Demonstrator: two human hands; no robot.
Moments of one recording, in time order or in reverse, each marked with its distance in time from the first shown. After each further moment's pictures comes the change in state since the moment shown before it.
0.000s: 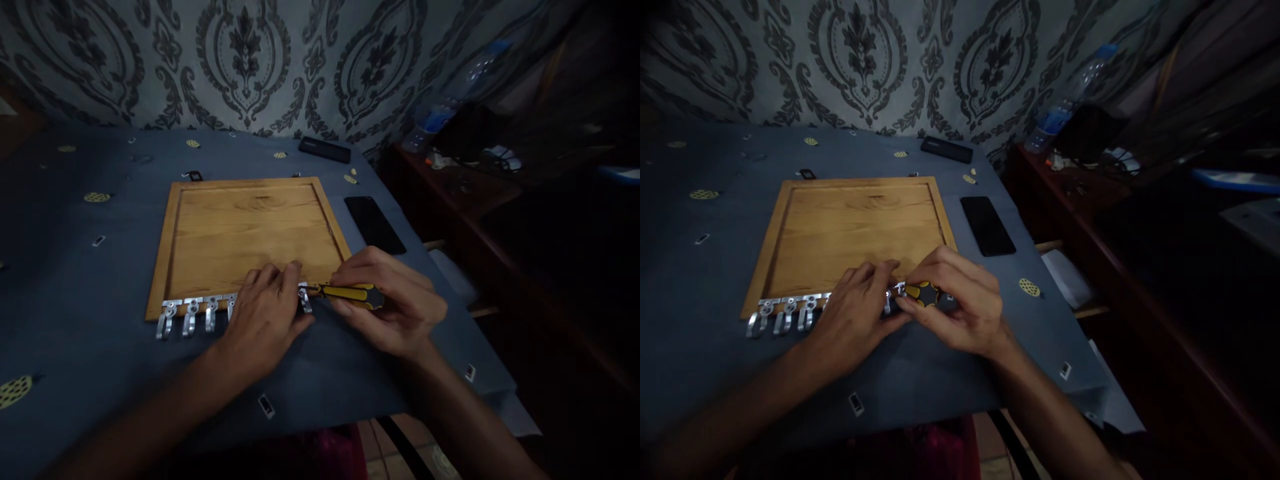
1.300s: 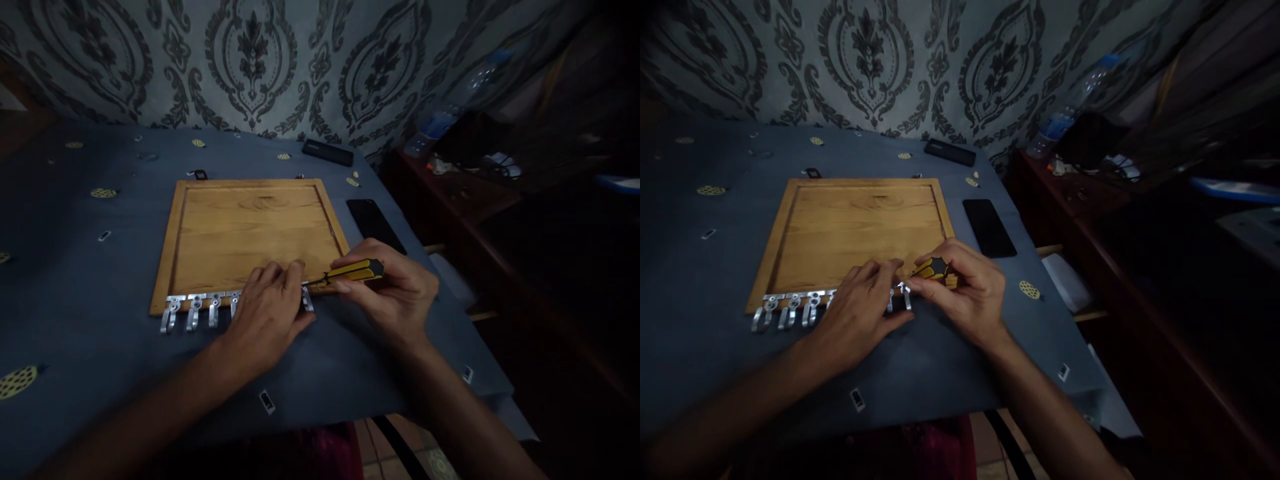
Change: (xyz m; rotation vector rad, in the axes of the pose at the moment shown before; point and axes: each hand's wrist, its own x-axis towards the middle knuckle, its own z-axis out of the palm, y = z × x) left_hand 0.001 0.001 -0.002 -0.007 -0.025 -0.023; right_hand -0.001 0.005 0.007 0.029 0.126 0.286
